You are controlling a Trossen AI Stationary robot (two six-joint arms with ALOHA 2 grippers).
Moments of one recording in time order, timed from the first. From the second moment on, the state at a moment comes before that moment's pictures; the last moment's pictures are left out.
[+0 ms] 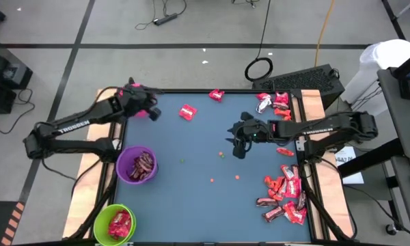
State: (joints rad) left arm 0.52 0.96 0.81 -0.56 -0.46 -0.02; right arm -0.06 1.32 0.76 -0.08 0.19 0.07
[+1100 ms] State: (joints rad) left arm 0.81 1.01 0.84 -0.65 -0.37 0.01; right arm -0.07 1.39 0.76 -0.07 0.21 0.07
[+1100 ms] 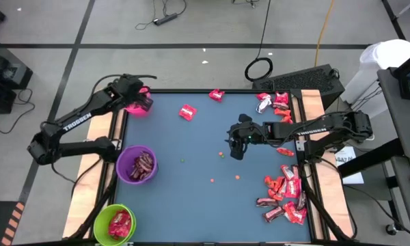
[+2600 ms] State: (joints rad) left arm 0.32 0.93 0.28 0.61 0.12 -0.07; right arm -0.82 1.40 0.85 -0.85 0.30 0.16
